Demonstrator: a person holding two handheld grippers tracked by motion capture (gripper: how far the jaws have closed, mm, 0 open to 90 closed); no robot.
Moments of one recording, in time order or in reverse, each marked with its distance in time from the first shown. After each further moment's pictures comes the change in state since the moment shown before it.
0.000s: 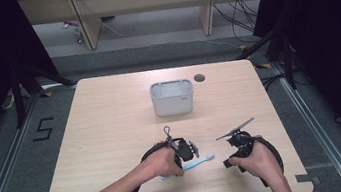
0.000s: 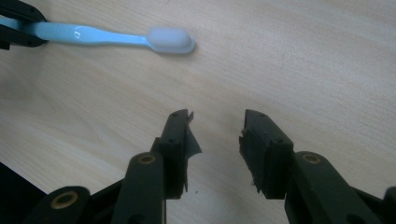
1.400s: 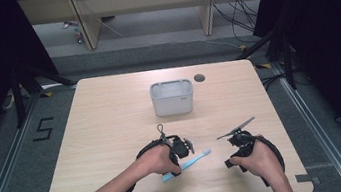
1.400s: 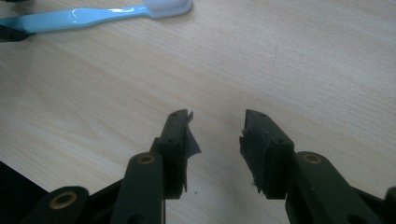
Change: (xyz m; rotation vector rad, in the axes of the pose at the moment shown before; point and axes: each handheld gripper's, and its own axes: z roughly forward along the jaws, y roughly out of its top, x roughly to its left) left arm 0.010 -0.007 -0.003 -0.002 -0.033 -0.071; right arm -0.002 0.001 -0.002 0.024 -0.017 0.006
